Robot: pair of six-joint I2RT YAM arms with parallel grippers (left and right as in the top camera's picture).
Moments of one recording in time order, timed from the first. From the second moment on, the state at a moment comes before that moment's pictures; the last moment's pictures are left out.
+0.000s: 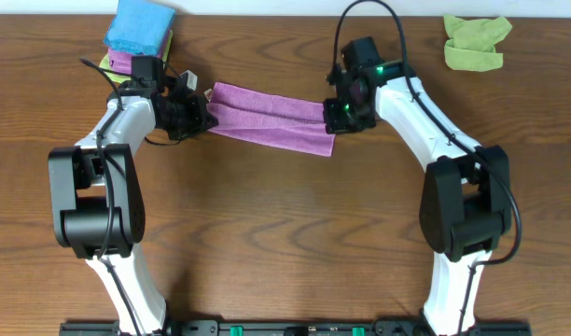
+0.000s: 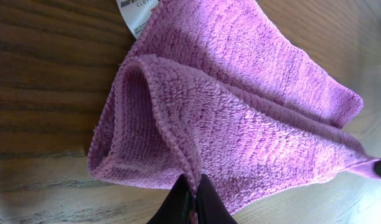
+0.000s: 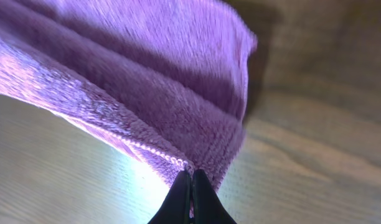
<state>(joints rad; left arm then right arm) 0.05 2.08 1.39 -0.55 0.62 -0.25 0.30 2.12 1.70 -0.91 -0.25 0.18</state>
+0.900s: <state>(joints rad) 0.05 2.08 1.39 -0.49 0.60 -0.25 0.39 2.12 1.77 -0.94 -0.11 0.16</state>
